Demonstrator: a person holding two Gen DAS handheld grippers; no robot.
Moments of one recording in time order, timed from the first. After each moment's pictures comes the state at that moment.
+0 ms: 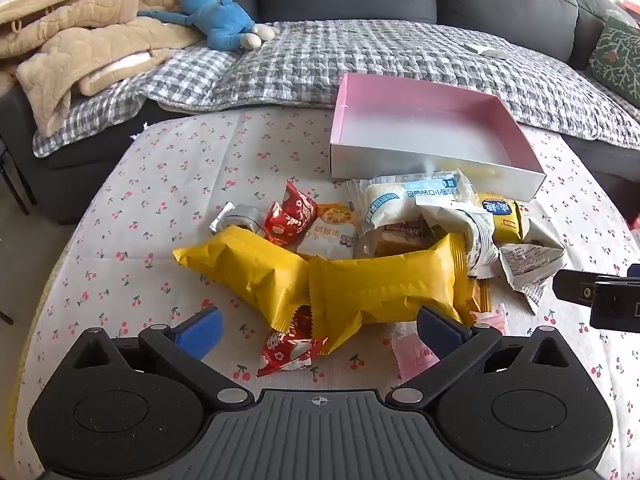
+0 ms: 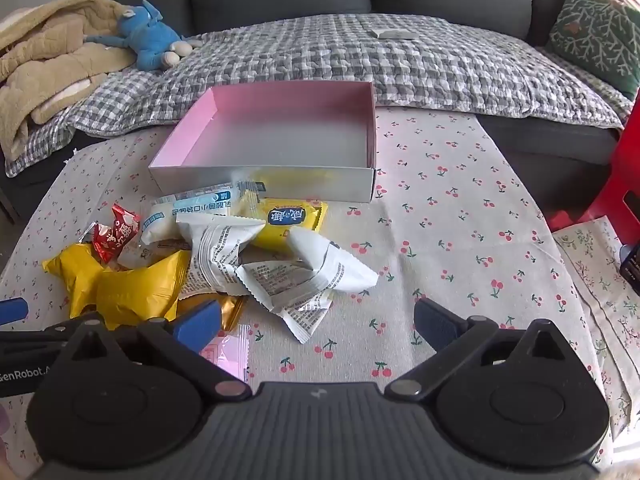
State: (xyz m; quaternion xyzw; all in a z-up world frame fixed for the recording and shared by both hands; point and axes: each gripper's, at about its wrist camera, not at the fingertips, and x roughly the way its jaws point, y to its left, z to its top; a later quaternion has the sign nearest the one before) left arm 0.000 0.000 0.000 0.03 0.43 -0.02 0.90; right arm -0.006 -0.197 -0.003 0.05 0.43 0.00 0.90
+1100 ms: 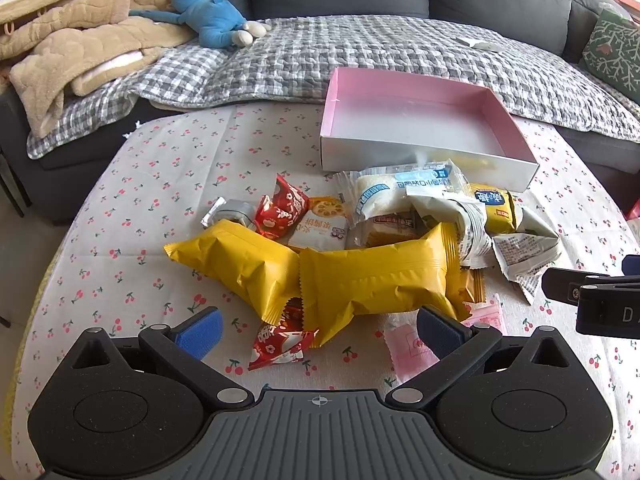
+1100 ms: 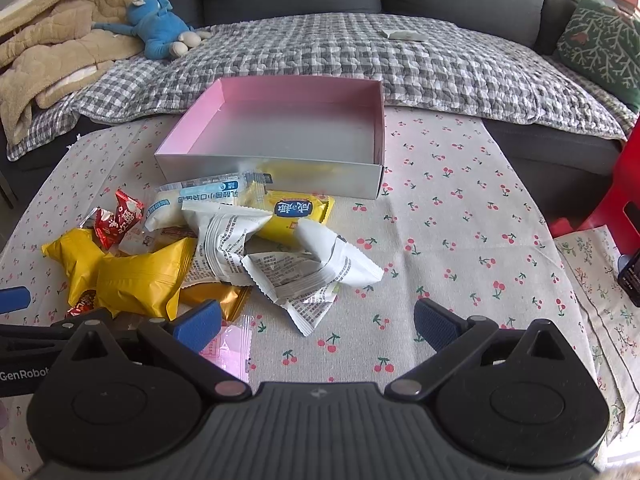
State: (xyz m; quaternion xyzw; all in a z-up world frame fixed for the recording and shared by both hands) left arm -0.002 -0.005 -0.006 0.04 0.43 -0.02 0.90; right arm -0.008 -0.191 -0.003 0.03 0.44 0.00 0.90
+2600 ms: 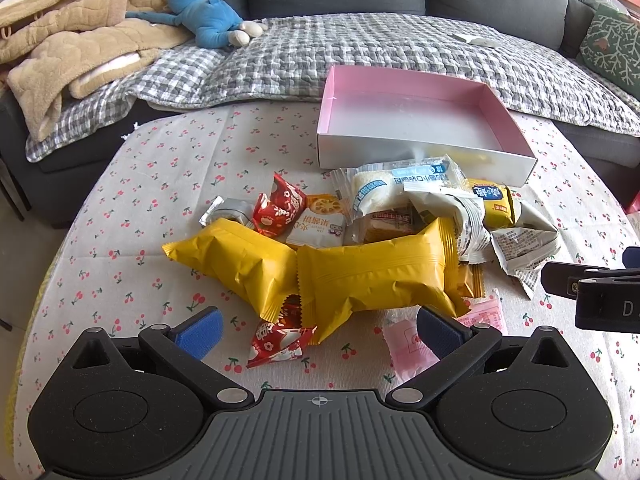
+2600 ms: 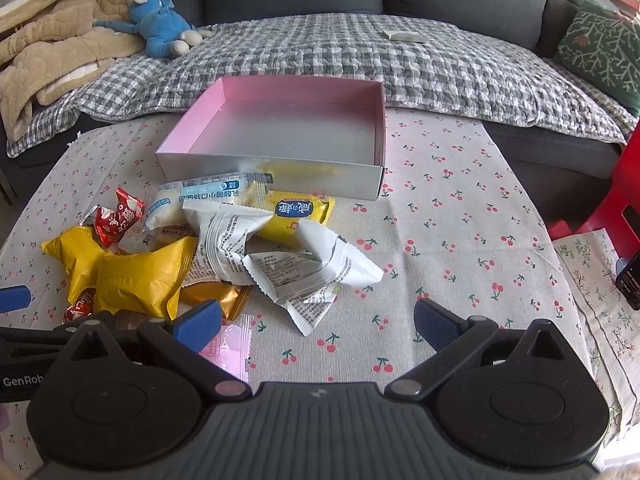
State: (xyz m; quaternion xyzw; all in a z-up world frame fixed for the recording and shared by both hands) left arm -0.002 -0.009 -0.008 0.04 0.44 -0.02 0.90; right arm -0.008 -0.190 -0.002 0.03 0.43 0.00 0.90
